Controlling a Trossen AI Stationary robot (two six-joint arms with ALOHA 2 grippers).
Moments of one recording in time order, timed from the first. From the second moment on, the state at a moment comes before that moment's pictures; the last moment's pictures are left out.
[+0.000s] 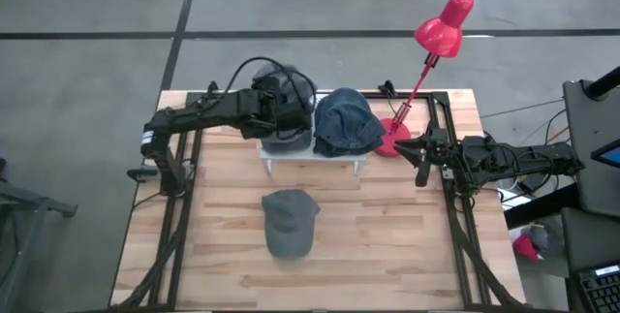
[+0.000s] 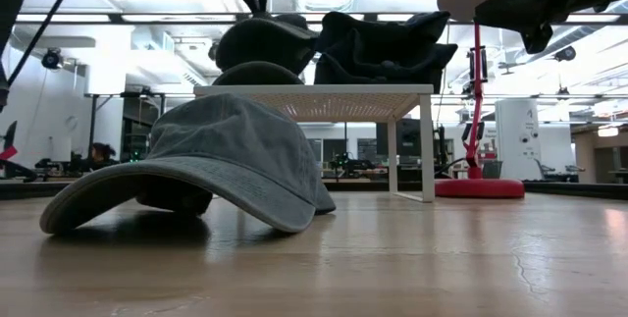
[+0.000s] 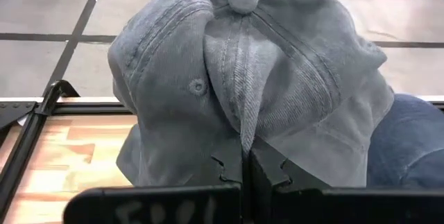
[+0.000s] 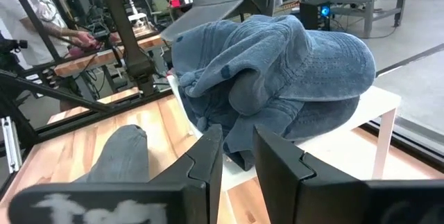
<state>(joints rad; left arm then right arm) 0.10 1.75 1.99 -1.43 -0.90 -1.32 0.10 0.38 0.41 -0.18 0.43 0.31</state>
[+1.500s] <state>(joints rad) 0.05 1.82 2.00 -1.55 -0.94 -1.44 0.10 0.38 0.41 -0.18 0.42 0.34</state>
